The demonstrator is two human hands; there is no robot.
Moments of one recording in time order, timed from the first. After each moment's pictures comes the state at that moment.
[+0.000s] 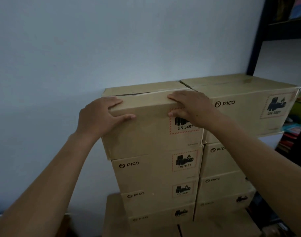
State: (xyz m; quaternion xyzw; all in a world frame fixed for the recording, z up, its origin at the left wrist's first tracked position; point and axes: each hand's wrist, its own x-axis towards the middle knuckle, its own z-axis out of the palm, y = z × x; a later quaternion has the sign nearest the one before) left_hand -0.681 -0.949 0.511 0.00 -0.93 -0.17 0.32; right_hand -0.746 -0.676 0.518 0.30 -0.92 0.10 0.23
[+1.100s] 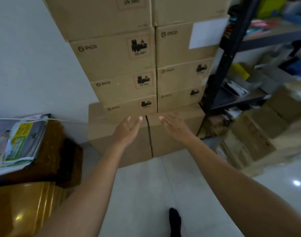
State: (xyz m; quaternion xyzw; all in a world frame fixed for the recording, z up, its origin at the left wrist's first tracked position) left_hand -0.426 -0.756 0.209 0.14 -0.90 -0.40 -0.06; right_hand -0.440 -0.565 0.227 0.06 -0.92 0.36 -0.13
